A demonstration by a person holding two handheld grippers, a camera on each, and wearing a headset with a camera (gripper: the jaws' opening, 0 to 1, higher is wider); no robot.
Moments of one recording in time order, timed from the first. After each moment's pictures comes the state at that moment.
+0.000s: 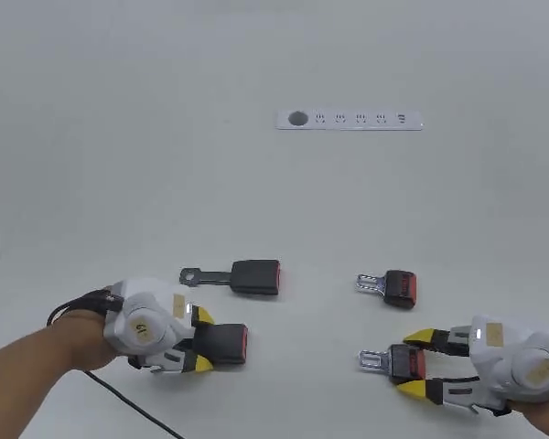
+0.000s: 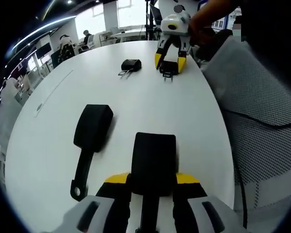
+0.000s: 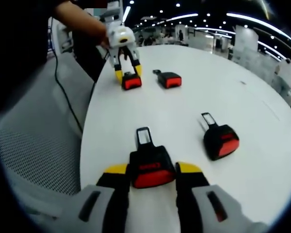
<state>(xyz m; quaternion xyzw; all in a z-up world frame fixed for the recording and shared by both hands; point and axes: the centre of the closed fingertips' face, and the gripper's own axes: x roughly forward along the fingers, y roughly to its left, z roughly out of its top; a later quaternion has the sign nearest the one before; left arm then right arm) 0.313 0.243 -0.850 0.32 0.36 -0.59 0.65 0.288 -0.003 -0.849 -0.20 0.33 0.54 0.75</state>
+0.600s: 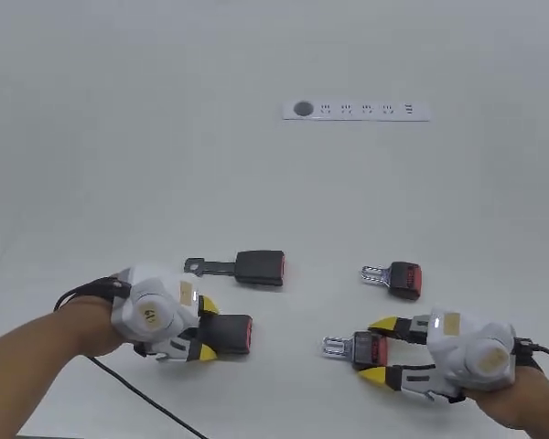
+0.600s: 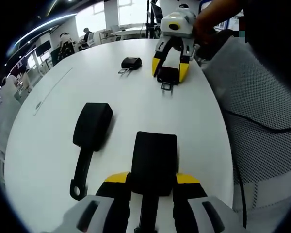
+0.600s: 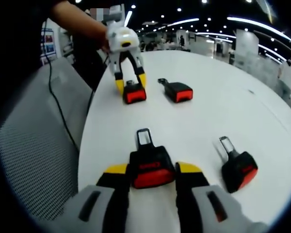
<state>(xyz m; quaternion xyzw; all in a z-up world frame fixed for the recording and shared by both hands) 0.313 0.243 -0.852 0.32 0.37 -0.59 0.64 0.299 0.057 -0.852 -0.18 0.31 0.55 0.75</state>
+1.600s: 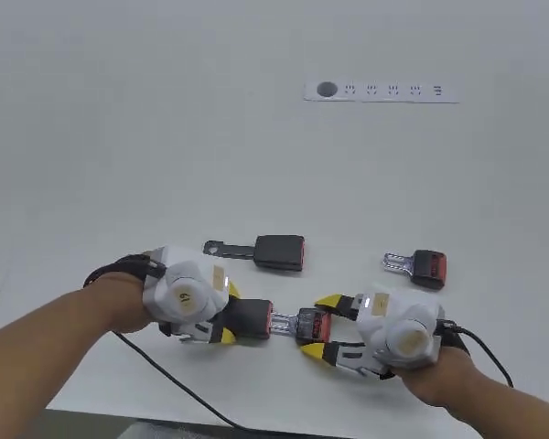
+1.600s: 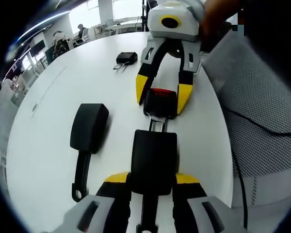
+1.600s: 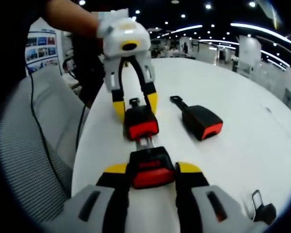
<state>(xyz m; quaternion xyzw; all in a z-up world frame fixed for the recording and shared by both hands) 0.312 0.240 -0.853 0.35 0.39 -0.59 0.62 0.303 0.160 -0.852 -0.17 0.27 0.57 0.75</state>
